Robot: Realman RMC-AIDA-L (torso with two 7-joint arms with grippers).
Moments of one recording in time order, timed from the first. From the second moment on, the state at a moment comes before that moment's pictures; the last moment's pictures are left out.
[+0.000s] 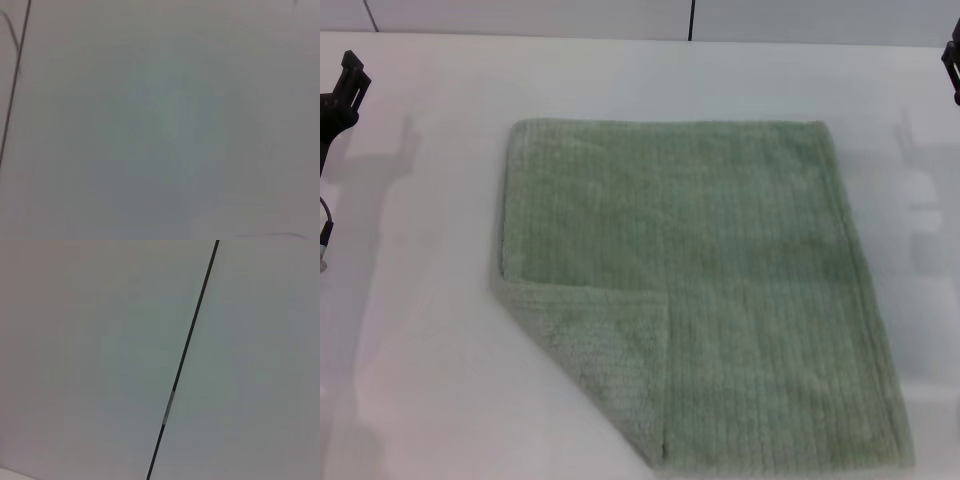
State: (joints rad) left arm -0.54 -2.07 -0.14 -0.05 1.35 1.12 -0.40; right arm 0.45 2.08 -2.25 -0.36 -2.08 1.13 2.89
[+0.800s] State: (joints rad) left arm -0.54 -2.07 -0.14 -0.05 1.35 1.12 -0.40; right arm 0.47 2.07 -2.27 -0.46 -2.12 0.87 2.89
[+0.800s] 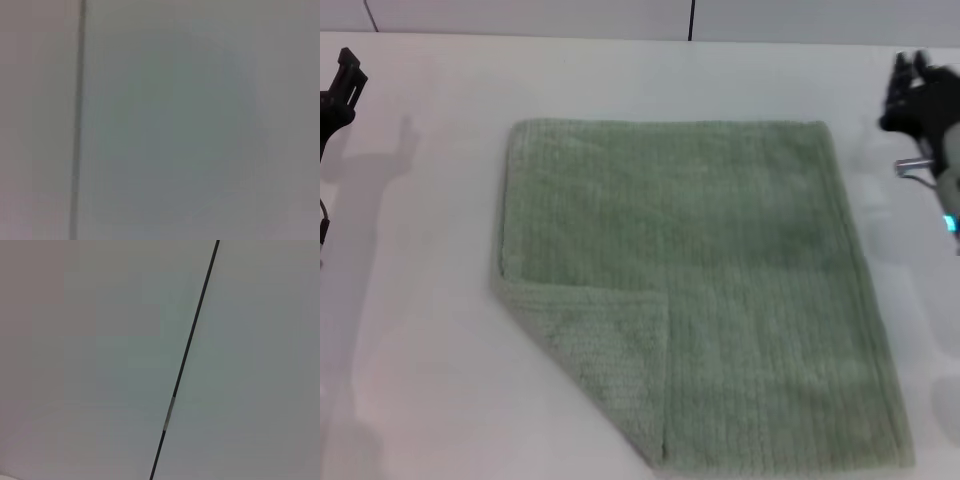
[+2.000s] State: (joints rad) left arm -0.54 -2.07 -0.14 -0.05 1.35 1.15 -0.41; right arm 0.72 2.06 -1.25 -1.01 -2.53 -1.09 2.53
